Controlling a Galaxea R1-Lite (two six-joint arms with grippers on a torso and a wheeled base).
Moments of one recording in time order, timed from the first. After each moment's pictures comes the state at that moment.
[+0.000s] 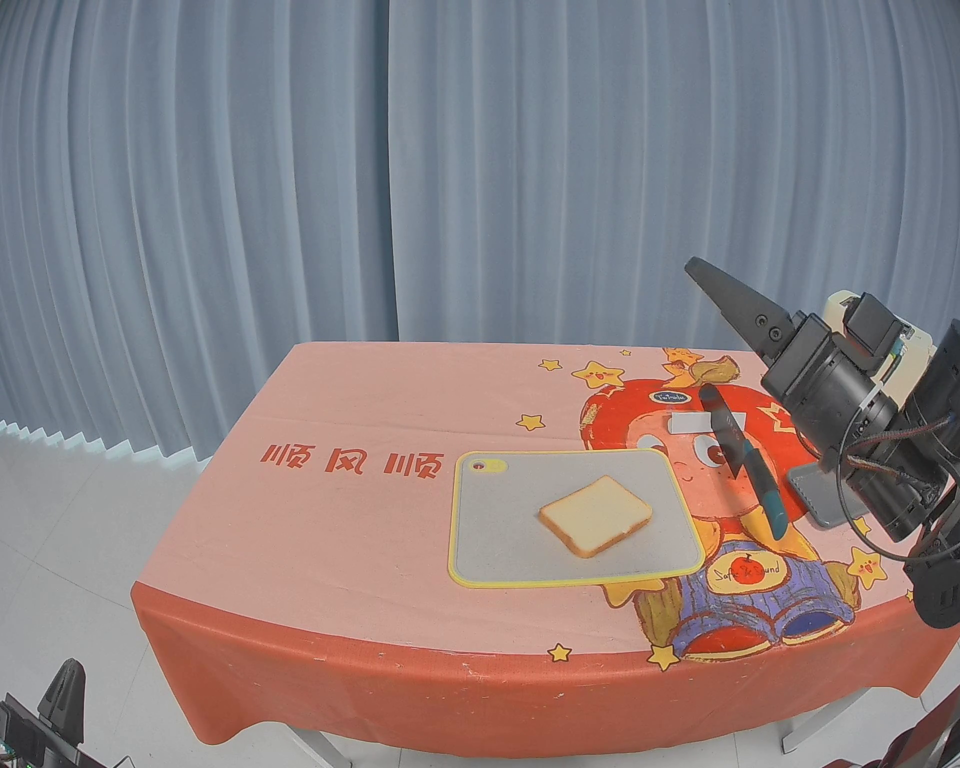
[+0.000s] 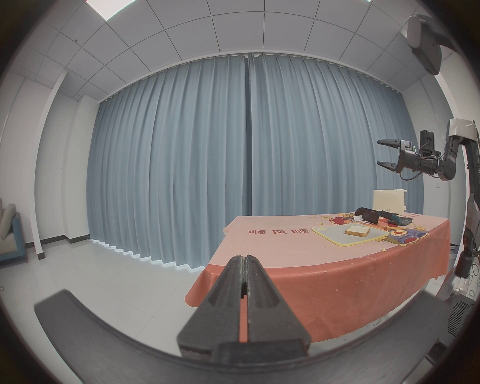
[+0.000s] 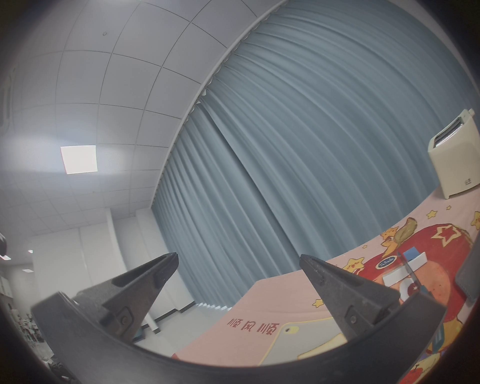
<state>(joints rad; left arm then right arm) -0.01 0.02 -0.02 0.00 0.00 0.00 0.57 1.58 -0.56 -1.26 0.00 0.56</state>
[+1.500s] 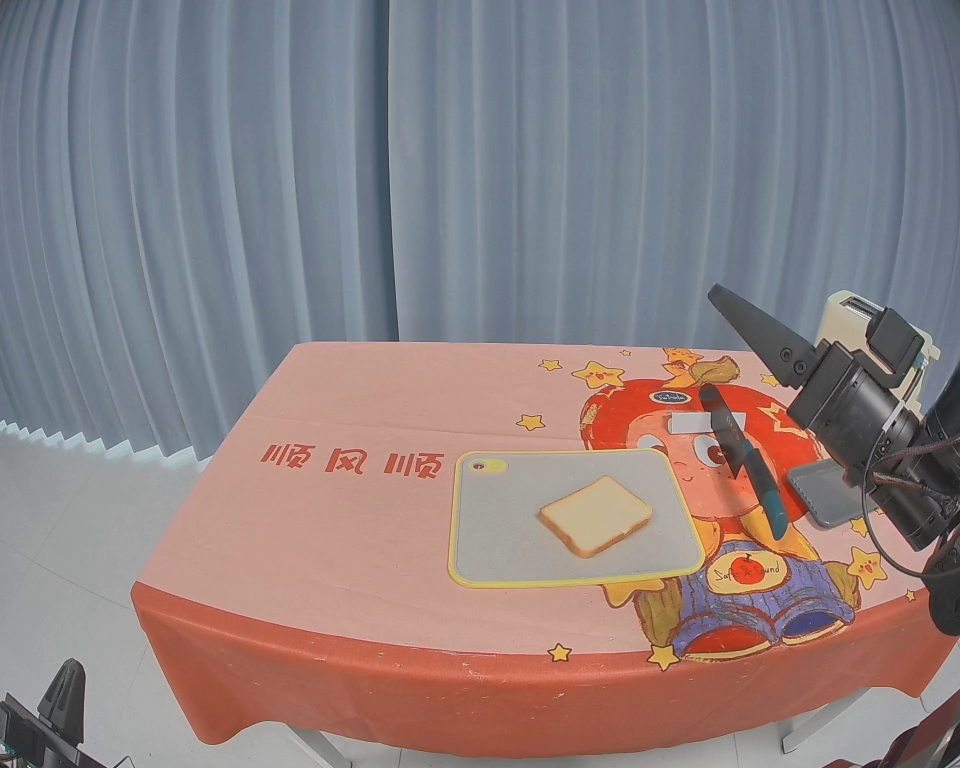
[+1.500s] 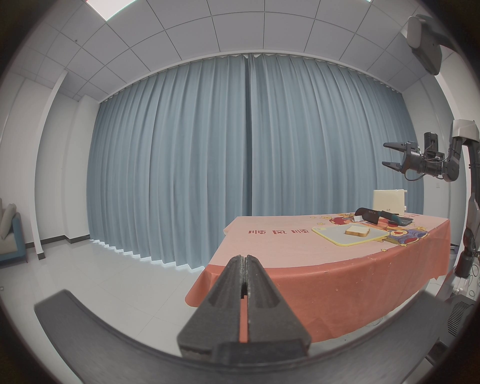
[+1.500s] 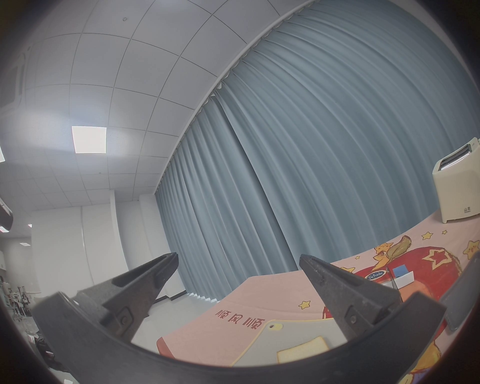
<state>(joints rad) -0.01 0.02 -0.02 0.00 0.00 0.00 0.52 1.52 -0.49 -1.26 0.07 0.45</state>
